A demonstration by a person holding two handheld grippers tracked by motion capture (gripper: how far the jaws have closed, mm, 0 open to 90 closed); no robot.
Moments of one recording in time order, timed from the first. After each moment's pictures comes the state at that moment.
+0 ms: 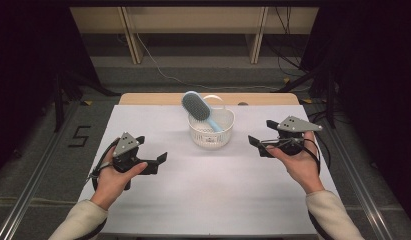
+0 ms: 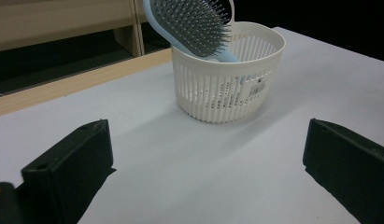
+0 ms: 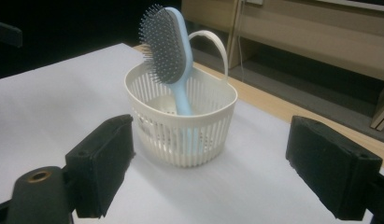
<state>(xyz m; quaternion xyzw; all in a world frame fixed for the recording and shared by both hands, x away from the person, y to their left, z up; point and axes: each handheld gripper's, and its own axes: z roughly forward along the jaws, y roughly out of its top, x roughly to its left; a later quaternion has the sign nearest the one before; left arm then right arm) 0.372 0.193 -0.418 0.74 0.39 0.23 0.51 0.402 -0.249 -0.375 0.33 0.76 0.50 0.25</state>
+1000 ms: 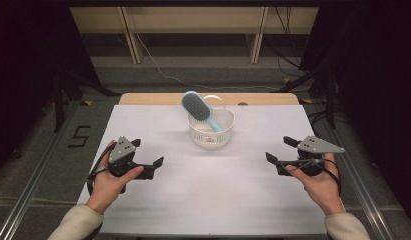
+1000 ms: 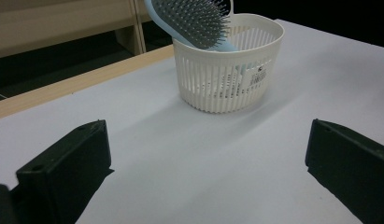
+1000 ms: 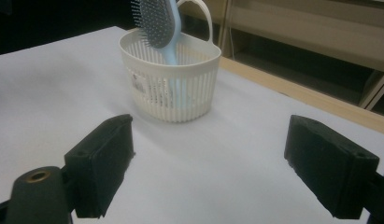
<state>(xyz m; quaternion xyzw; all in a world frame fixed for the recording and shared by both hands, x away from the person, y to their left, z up) 0.362 0.202 -0.422 0.74 0.37 0.24 0.50 0.362 -0.294 -0.399 0.35 0.76 0.49 0.25</state>
